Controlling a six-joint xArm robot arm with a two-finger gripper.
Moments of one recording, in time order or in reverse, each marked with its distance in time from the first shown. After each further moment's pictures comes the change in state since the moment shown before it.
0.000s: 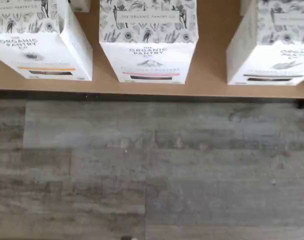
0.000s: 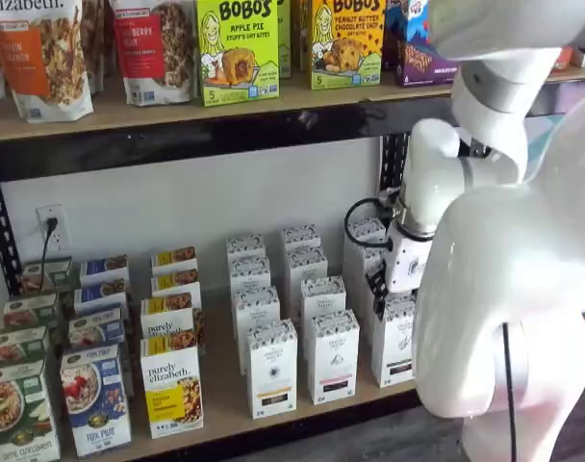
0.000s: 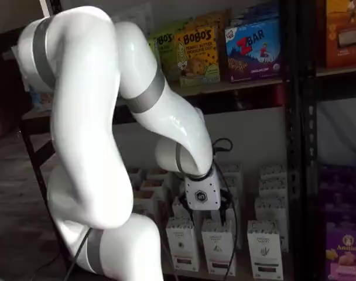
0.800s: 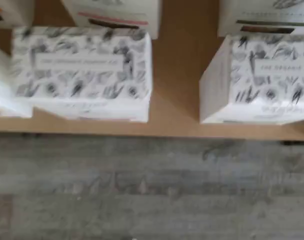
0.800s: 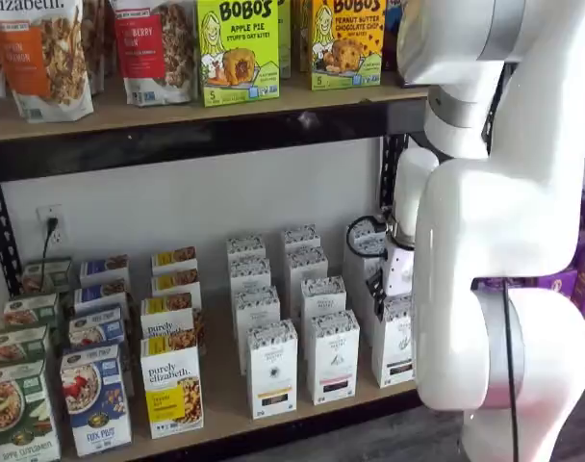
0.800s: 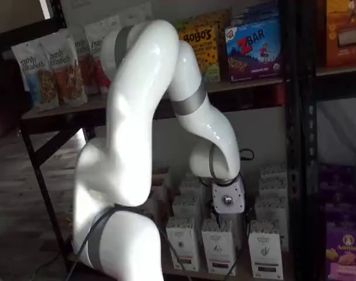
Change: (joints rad) arm -0.081 0.572 -0.432 -0.118 -0.106 0.029
